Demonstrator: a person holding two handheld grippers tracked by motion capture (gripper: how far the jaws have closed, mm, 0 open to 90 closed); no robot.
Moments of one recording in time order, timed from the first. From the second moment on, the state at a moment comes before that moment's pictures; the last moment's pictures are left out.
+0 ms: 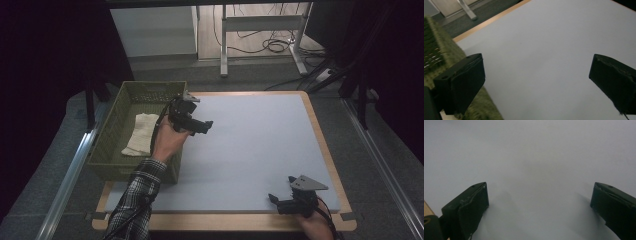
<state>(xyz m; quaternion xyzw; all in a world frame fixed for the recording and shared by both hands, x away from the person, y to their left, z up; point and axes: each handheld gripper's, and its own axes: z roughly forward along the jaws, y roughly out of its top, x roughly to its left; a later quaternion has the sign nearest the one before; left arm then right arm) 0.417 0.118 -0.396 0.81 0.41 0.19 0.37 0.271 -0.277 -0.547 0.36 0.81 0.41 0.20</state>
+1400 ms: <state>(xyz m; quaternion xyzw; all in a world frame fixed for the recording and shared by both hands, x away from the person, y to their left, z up) 0.424 0.270 -0.421 0.78 0.50 0.21 0.32 0.271 -0.277 -0.547 0.36 0.81 0.41 0.20</state>
